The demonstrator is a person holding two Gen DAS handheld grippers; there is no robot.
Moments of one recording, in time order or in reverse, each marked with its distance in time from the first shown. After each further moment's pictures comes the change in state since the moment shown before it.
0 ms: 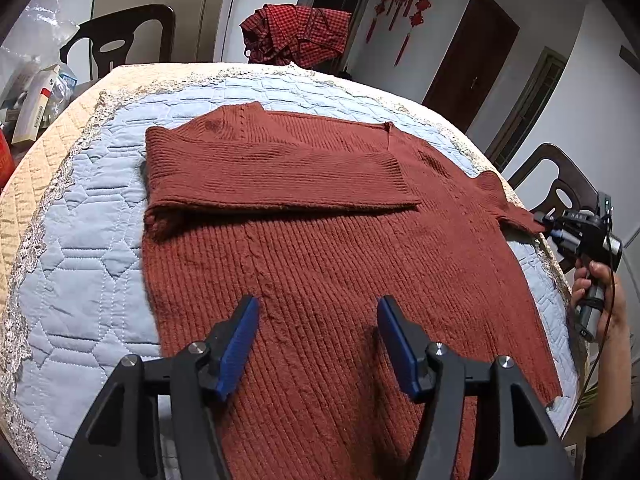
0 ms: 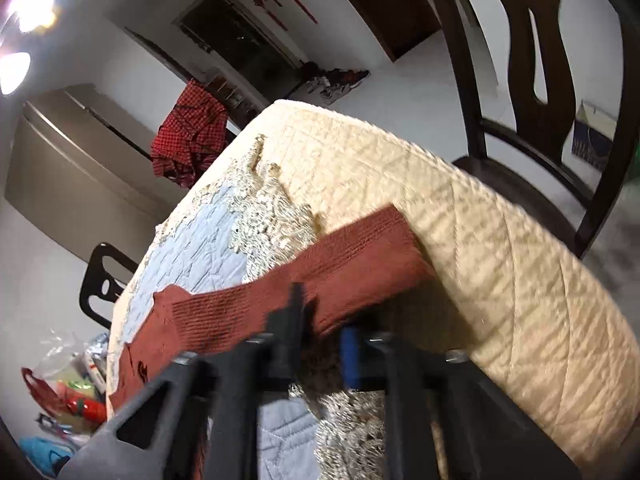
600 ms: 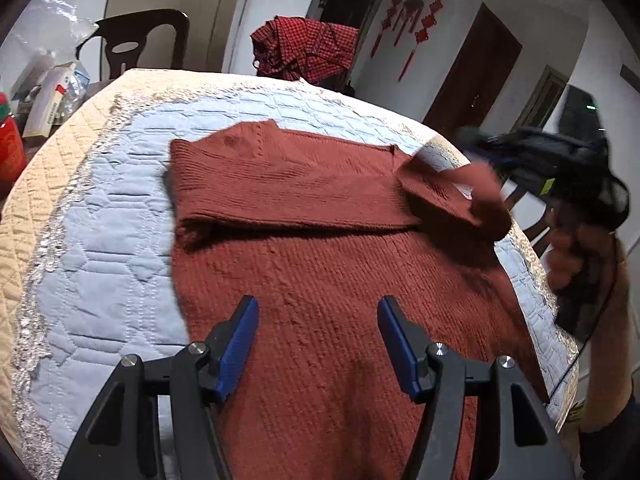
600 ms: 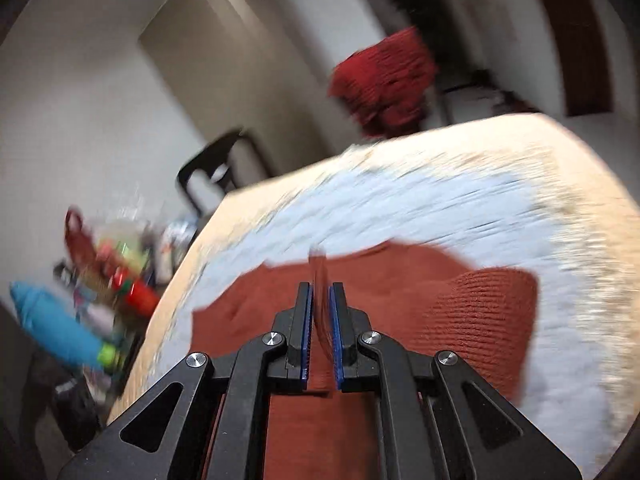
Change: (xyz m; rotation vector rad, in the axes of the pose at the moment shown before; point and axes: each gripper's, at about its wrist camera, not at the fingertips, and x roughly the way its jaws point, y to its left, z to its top) left arm -0.021 0.016 0.004 -0.048 -0.050 -0.010; right arm 0.035 0.237 -0.080 -0.547 0.160 0.351
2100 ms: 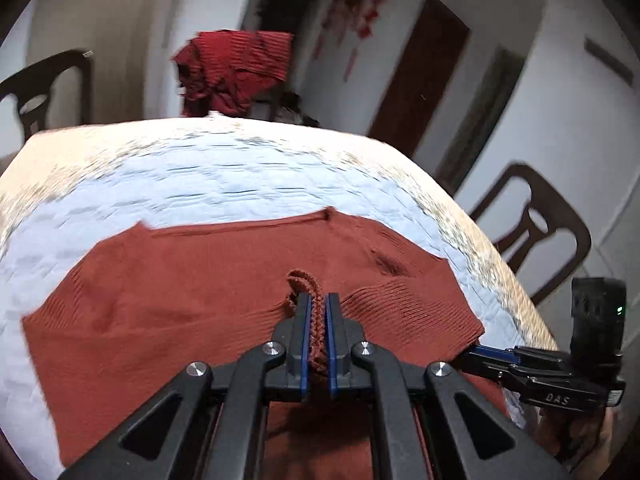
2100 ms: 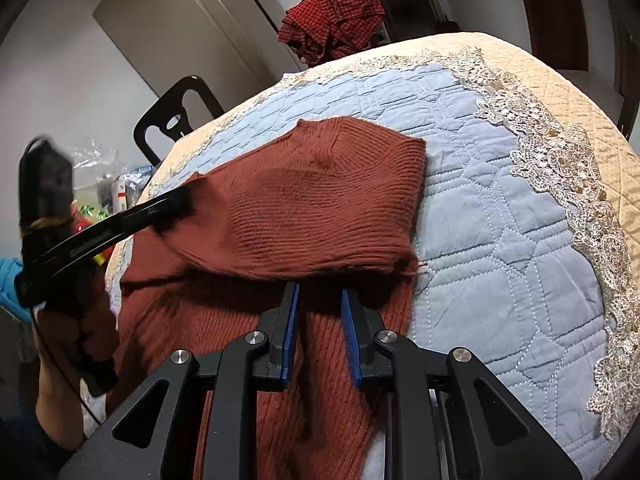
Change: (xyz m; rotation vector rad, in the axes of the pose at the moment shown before) left arm 0.081 -0.059 0.099 0.131 -0.022 -0.146; right arm -0.024 -0.074 -0.075 0.094 0.142 -0.132
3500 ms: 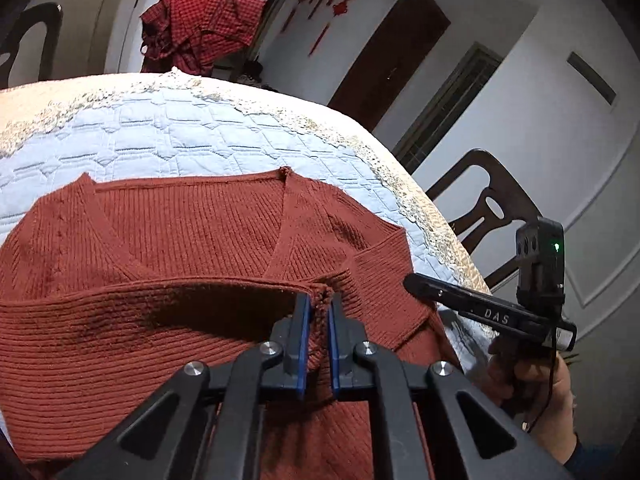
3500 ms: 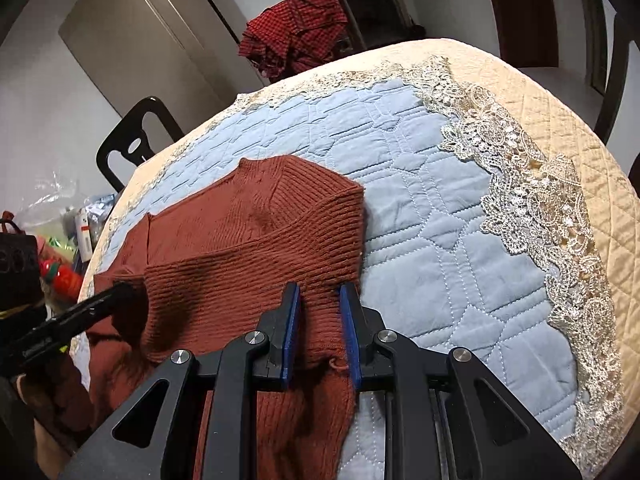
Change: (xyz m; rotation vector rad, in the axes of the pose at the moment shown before) left arm 0.024 0.000 0.001 -0.034 0.124 -0.218; right arm 0.016 -0.022 0.035 0.062 -0.033 -0.109
